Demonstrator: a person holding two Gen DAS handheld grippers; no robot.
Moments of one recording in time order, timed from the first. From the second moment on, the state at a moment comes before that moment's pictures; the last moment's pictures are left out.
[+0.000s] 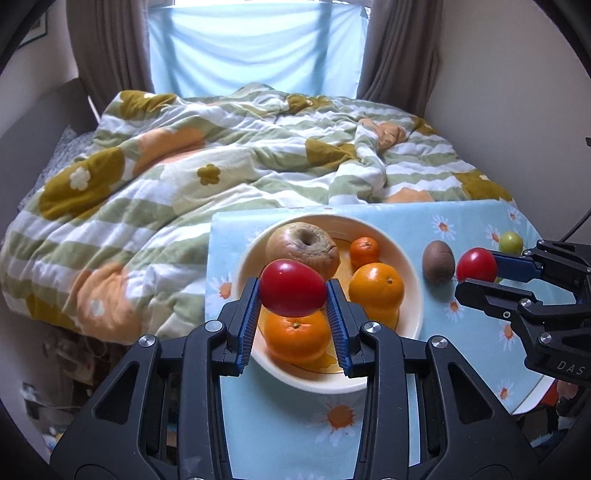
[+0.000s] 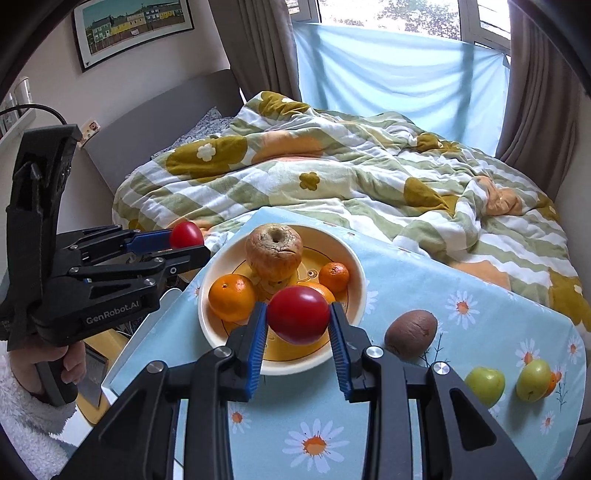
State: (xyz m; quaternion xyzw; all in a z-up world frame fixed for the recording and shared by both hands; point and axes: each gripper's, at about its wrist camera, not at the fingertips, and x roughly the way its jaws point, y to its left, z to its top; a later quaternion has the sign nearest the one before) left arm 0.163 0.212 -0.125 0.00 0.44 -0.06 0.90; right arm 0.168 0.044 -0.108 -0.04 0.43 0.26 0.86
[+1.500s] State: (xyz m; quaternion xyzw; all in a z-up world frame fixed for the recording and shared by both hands) left arm 0.156 0.220 -0.149 -0.03 0.49 -0.06 0.87; right arm 0.235 0.043 -0.146 -0.03 0.49 0.21 0.84
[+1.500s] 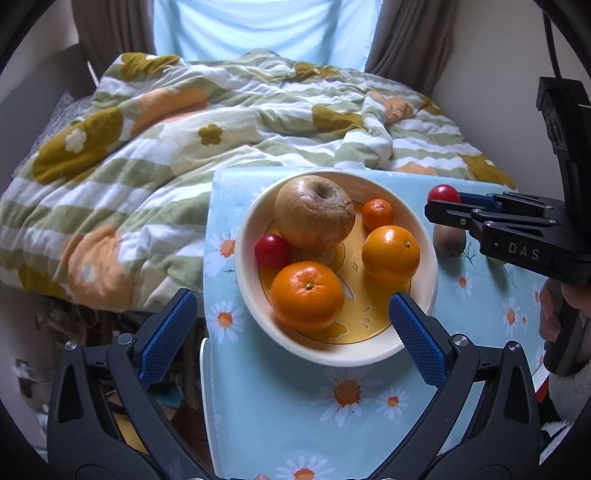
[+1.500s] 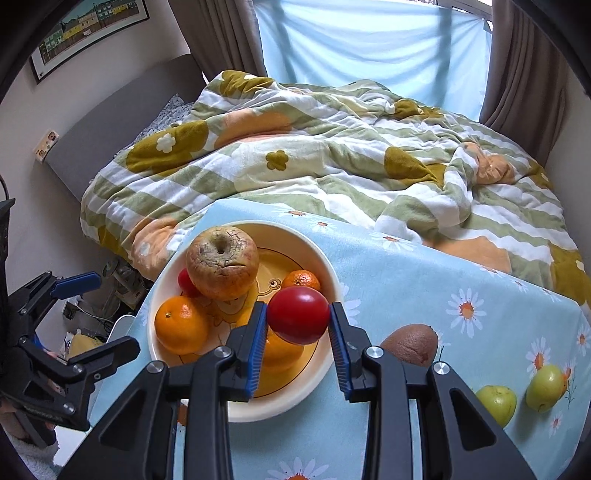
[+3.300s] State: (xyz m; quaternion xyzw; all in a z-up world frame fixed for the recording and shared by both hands) left arm 0.099 0.160 -0.086 0.02 0.47 -0.04 0.88; right arm 0.133 -0.036 -0.066 0.00 0.42 0.12 0.90
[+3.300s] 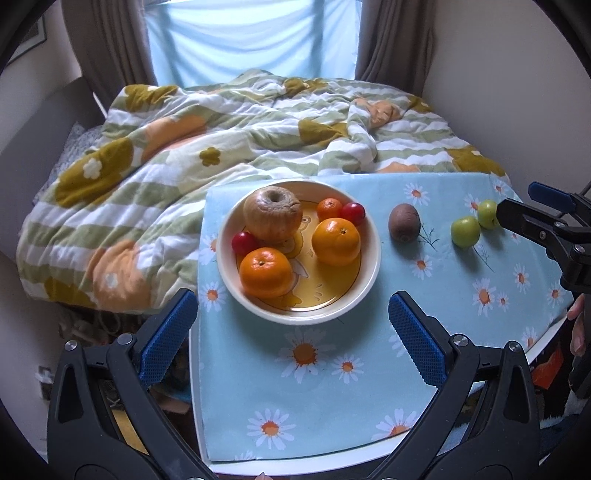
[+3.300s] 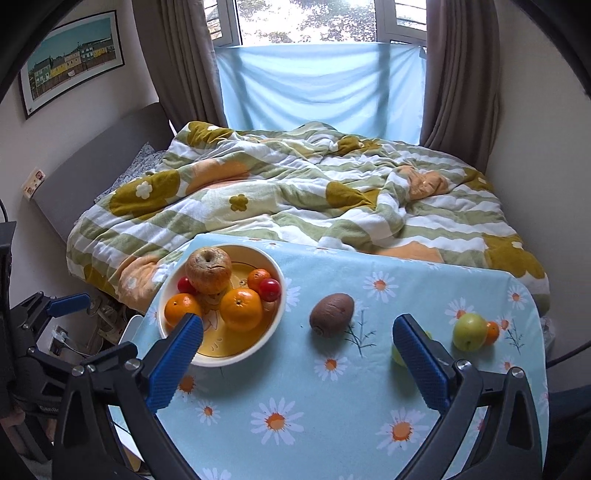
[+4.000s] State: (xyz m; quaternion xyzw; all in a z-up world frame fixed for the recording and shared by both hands) left arm 0.128 -0.015 -0.118 -0.01 0.48 -0.07 0.87; right arm 0.139 -0.209 -0.099 -0.06 0.42 0.14 0.89
